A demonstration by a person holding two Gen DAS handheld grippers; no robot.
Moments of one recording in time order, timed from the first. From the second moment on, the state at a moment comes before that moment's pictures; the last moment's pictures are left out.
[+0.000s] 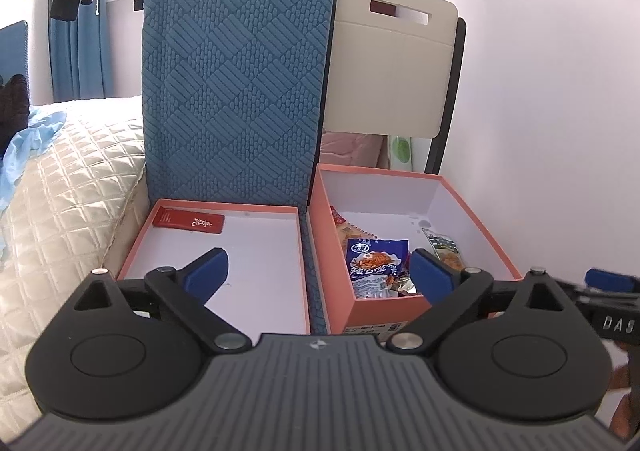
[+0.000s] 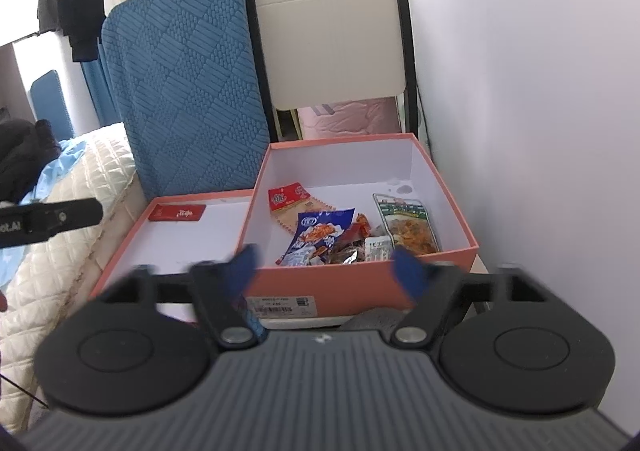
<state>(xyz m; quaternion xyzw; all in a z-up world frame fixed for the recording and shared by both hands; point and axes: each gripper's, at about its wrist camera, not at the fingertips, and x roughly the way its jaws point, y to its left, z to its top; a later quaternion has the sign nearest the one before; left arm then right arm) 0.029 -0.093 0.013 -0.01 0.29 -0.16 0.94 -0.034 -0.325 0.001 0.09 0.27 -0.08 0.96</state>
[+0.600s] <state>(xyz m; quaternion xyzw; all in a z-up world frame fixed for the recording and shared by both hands) 0.030 -0.090 0.014 -0.02 0.30 -0.16 0.94 -0.036 -0.330 0.006 0.07 0.25 -0.10 0.96</state>
